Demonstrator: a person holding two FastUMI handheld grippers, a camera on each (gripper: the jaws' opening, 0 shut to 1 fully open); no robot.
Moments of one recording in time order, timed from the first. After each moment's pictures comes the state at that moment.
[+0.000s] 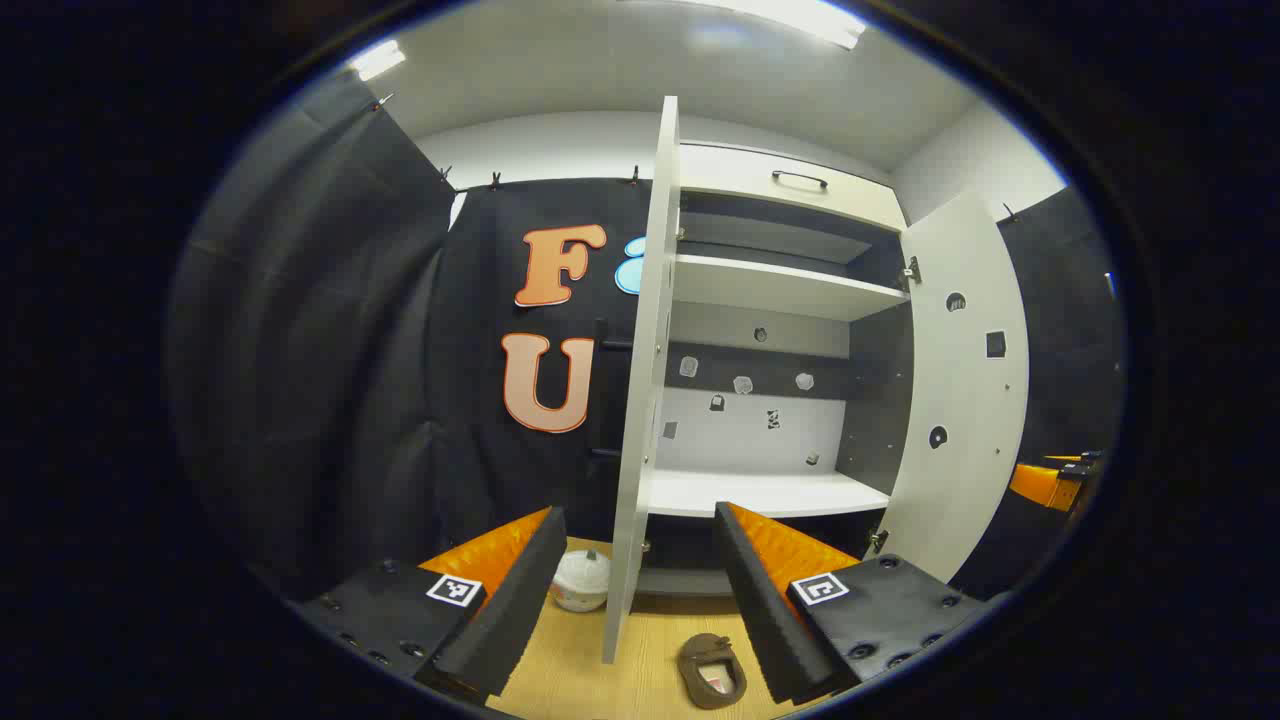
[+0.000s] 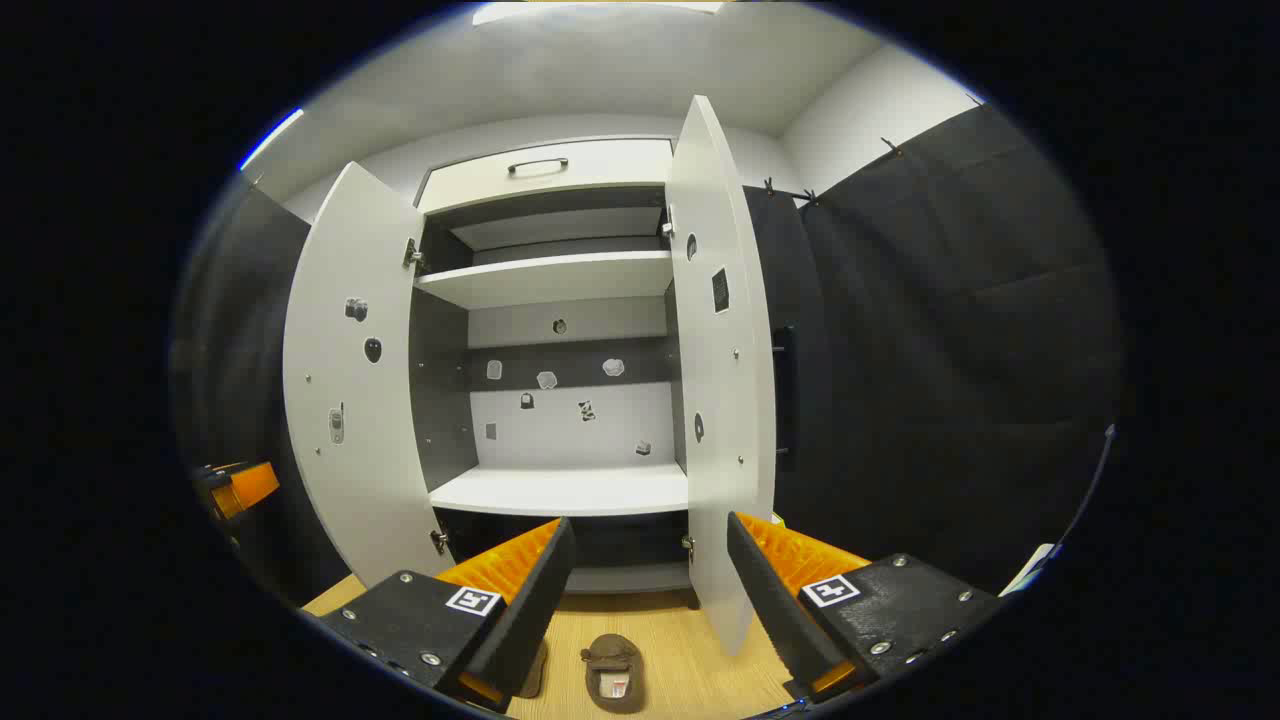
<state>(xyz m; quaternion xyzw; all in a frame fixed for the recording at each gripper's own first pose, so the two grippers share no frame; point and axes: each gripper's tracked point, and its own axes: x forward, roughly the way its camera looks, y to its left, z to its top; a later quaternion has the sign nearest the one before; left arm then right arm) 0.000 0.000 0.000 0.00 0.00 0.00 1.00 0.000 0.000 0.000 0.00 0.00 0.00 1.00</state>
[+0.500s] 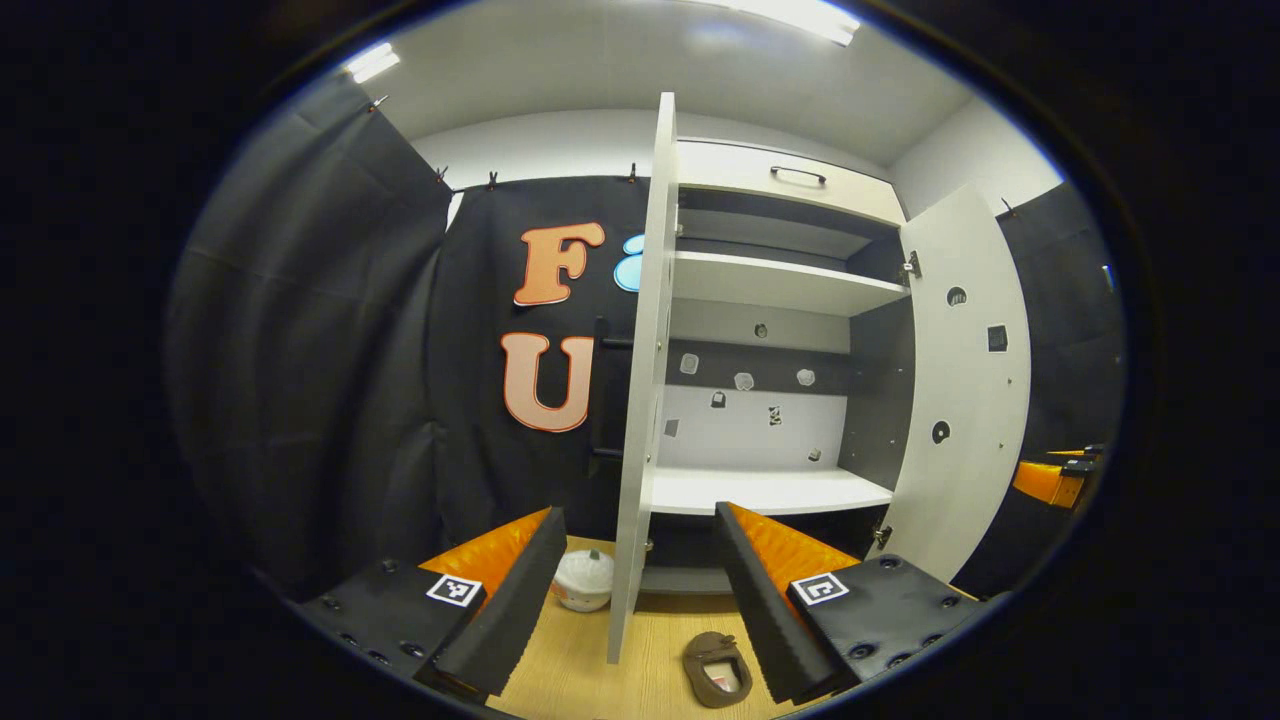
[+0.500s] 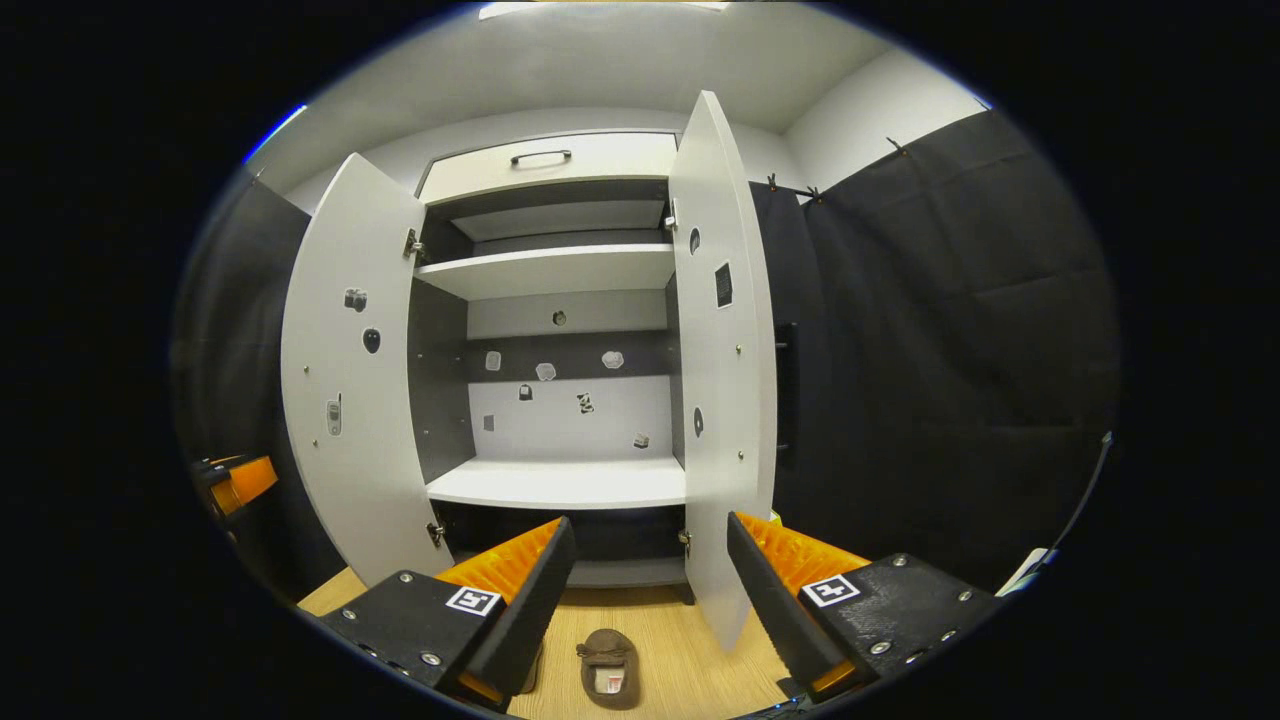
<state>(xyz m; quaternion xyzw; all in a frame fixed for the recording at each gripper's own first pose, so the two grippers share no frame) 0.004 -0.001 -0.002 0.00 0.00 0.00 1.00 0.002 0.001 0.001 -0.01 0.01 0.00 1.00</state>
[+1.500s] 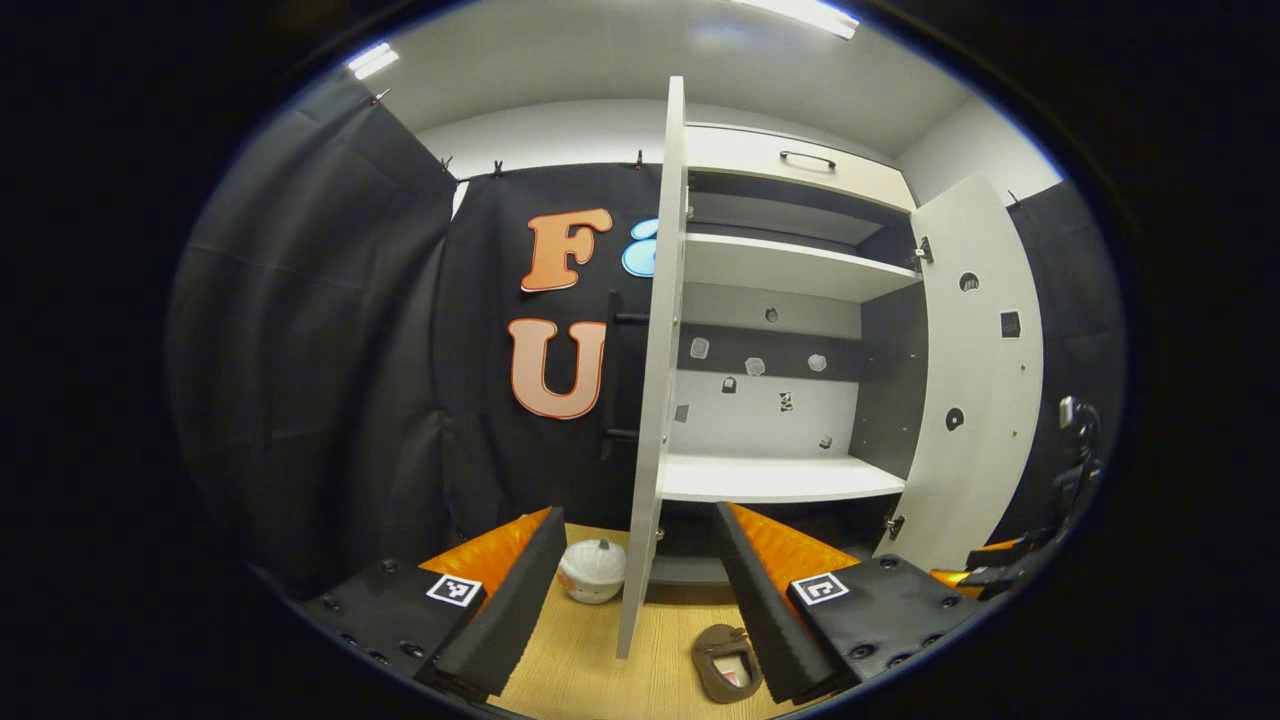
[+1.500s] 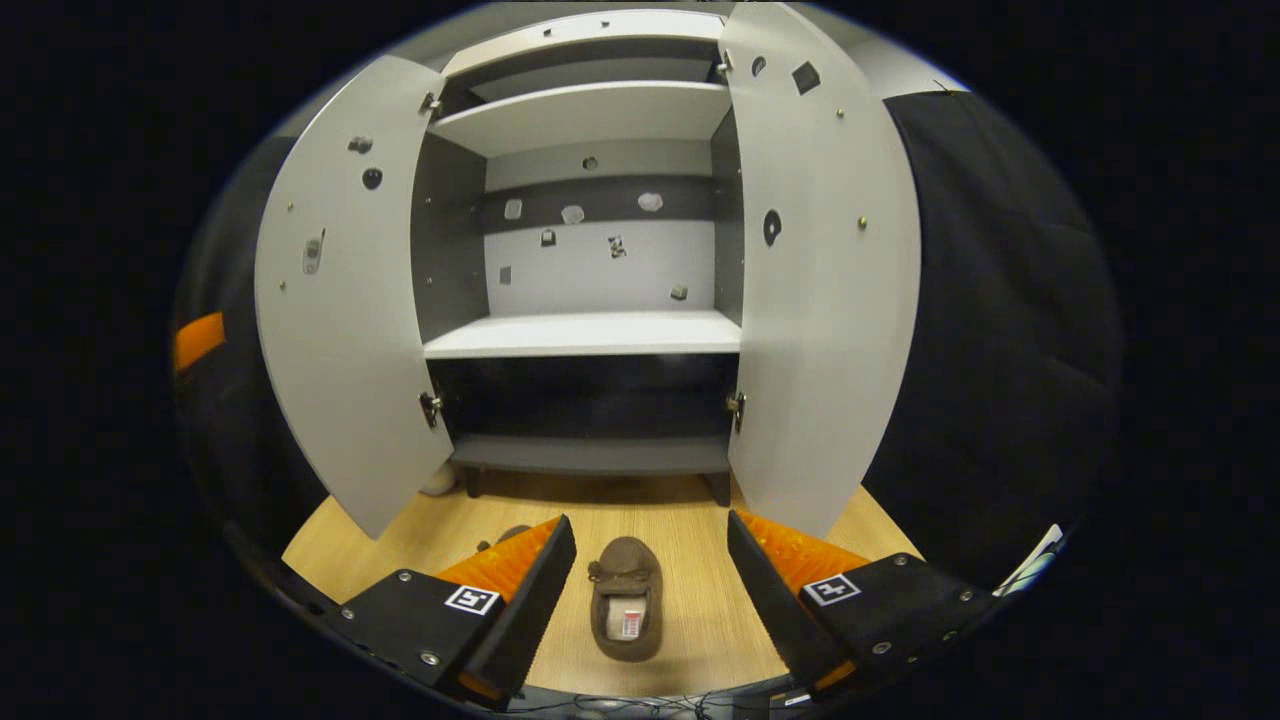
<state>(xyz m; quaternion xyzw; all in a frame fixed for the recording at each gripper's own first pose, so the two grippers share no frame) 0.012 0.005 -0.023 0.00 0.03 0.01 1.00 0.047 0.032 -0.206 -0.05 0.22 0.03 0.97</state>
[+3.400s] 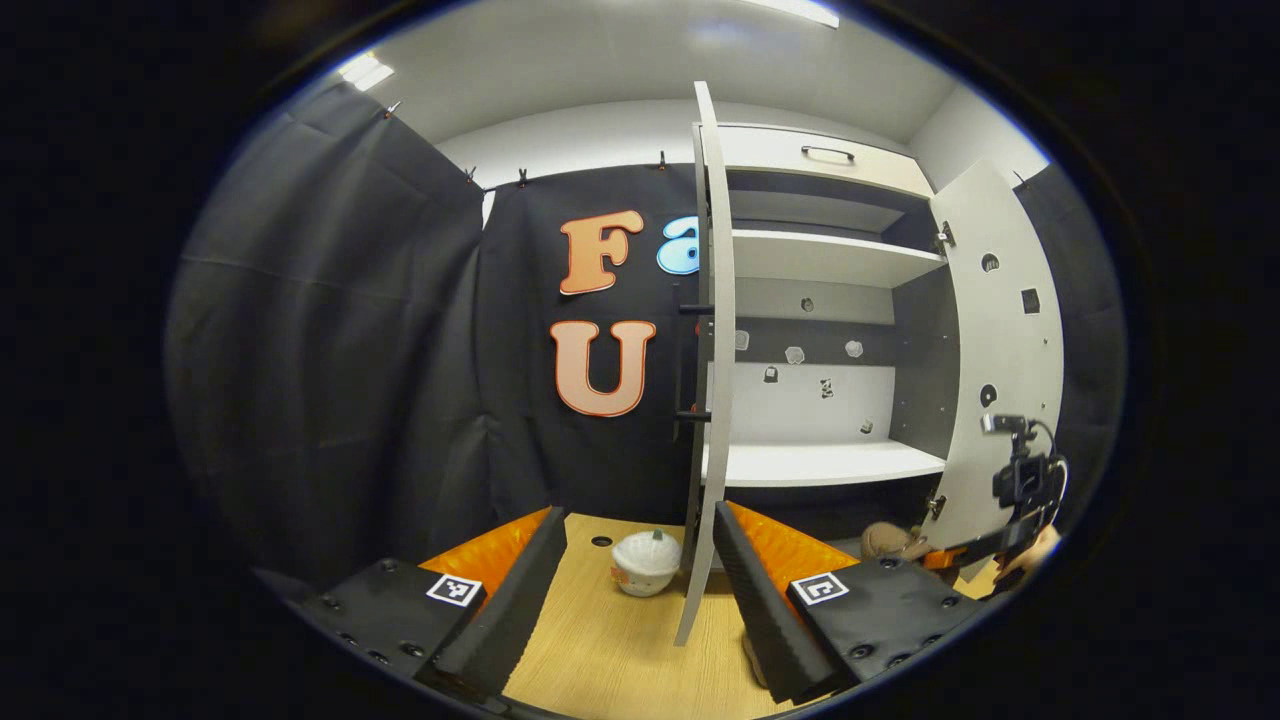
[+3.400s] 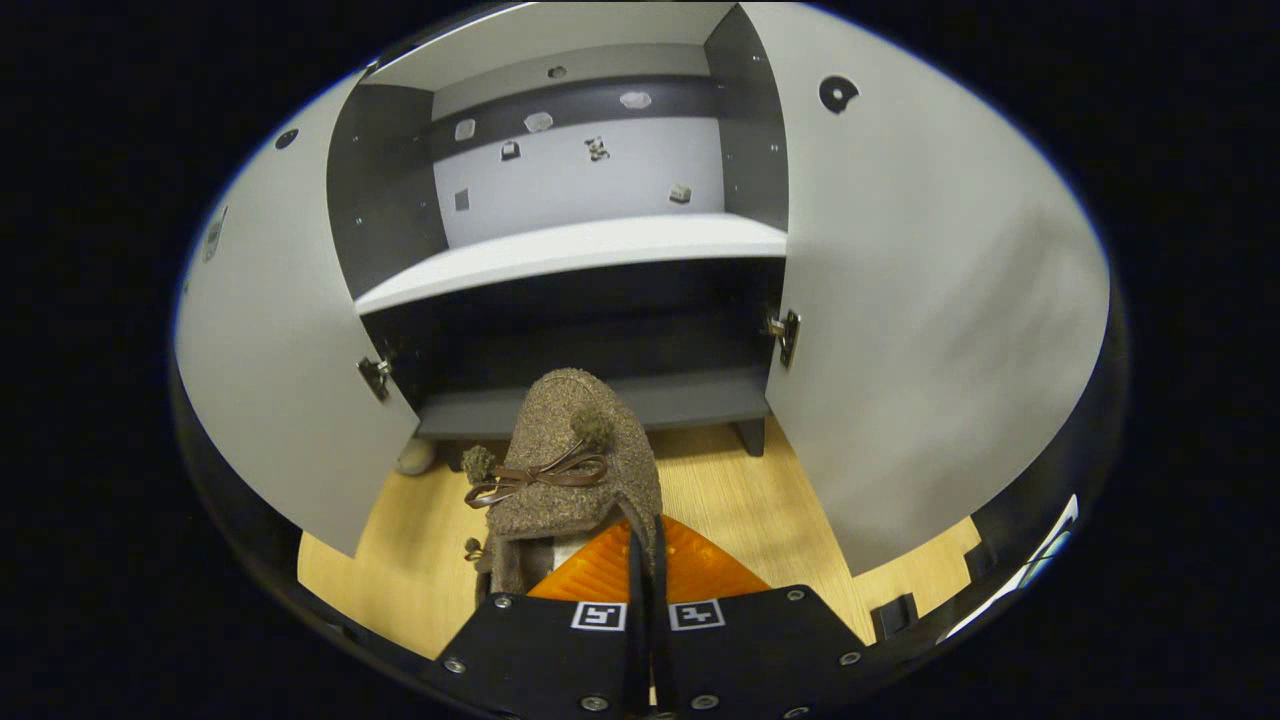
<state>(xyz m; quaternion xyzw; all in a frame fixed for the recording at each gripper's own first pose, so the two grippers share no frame) -0.019 0.058 -0.023 0.03 0.02 0.06 1.00 0.138 0.063 -0.230 0.00 0.30 0.02 0.95</state>
